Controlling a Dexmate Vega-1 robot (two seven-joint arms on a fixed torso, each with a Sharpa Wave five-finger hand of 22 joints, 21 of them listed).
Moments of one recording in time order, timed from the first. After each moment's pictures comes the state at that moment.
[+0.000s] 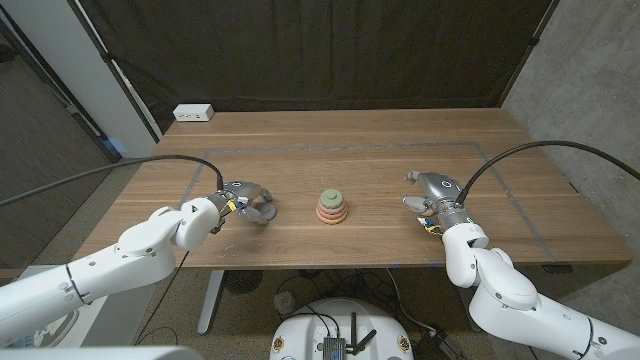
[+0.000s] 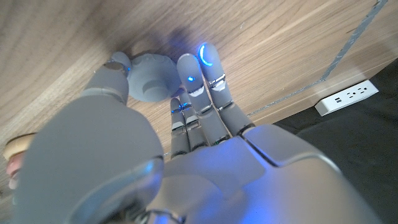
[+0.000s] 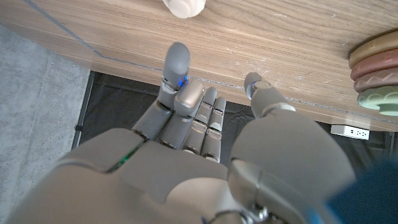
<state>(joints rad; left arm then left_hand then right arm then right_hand) 1.11 1.17 0.51 -2.15 0.56 0.47 -0.13 0.88 -0.07 0.35 -0.16 0.32 0.42 0.02 0.21 0.20 0.44 -0.08 0.20 0.48 0.97 -0.14 1.44 0.51 0.69 -0.07 1.53 0.19 -1.18 -0.94 -0.69 -2.35 -0.65 -0.95 -0.22 0.87 -0.03 0.59 -0.16 0.29 0.51 -0.07 0.27 0.31 0.59 -0.13 0.21 0.59 1.02 -0.16 1.55 1.23 0.95 -0.14 1.53 0.22</state>
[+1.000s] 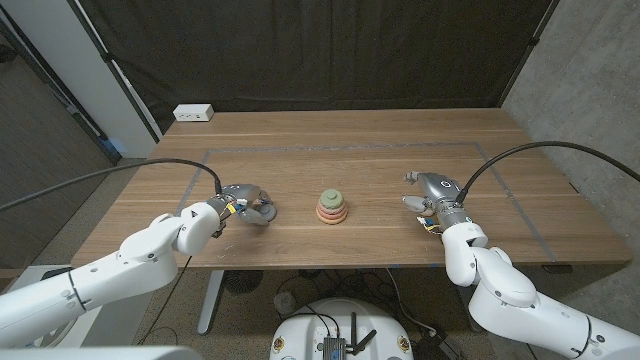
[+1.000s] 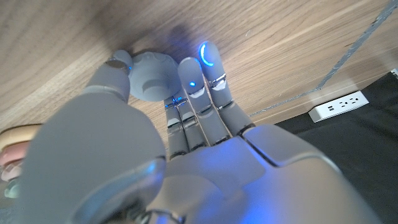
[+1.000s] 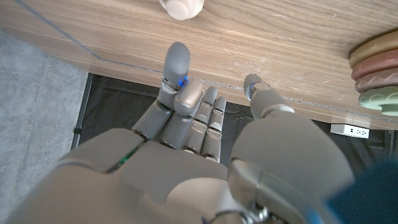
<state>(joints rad) 1.14 1.17 0.52 -2.16 0.52 0.50 -0.09 0.95 -0.05 0.35 -0.17 0.33 0.60 -0.01 0.28 0.22 0.63 -0.11 0.26 0.50 1.03 -0.17 1.48 0.53 0.74 -0.08 1.54 0.20 -1.18 -0.93 -0.68 -2.33 -0.62 -0.92 -0.23 0.86 -0.02 0.58 -0.16 0.30 0.51 -0.07 0.27 0.31 0.60 -0.13 0.21 0.59 1.02 -0.16 1.55 1.23 0.95 -0.14 1.53 0.22</state>
